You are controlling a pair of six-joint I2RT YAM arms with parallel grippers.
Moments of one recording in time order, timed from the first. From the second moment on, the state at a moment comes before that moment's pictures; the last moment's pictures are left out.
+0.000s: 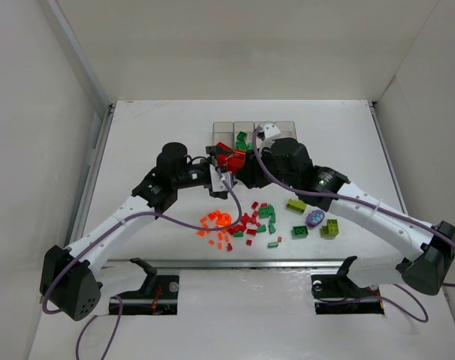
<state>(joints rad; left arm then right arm) -0.58 1.13 0.85 0.01 0.67 0.85 0.86 1.29 1.20 -0.35 0.05 0.38</state>
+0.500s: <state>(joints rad) -0.58 1.13 0.85 0.01 0.68 0.90 0.86 1.31 1.21 -0.36 0.06 0.40</state>
